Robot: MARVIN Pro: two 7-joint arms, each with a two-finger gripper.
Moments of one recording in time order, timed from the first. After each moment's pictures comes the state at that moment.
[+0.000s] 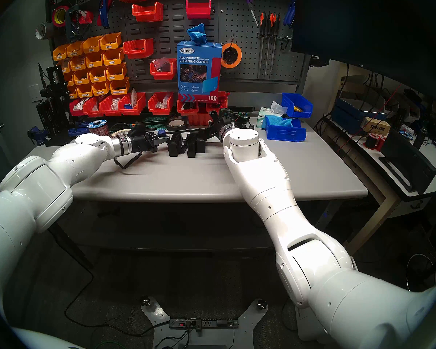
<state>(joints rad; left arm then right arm) 0.36 -1.24 -0.56 -0.13 -0.86 -0.28 -0.99 -0.86 -1.50 1.17 -1.20 0.23 0.40 -0.06</state>
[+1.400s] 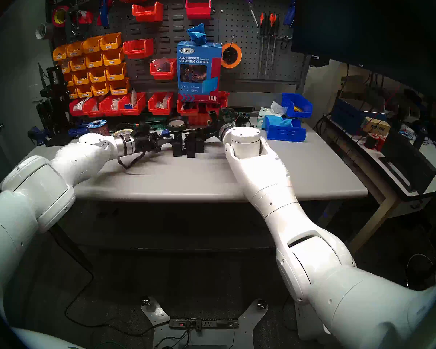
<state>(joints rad) 0.36 -1.24 -0.57 -0.13 -0.86 -0.28 -1.01 -0.84 -1.50 1.18 -1.17 0.29 0.41 -0.04</state>
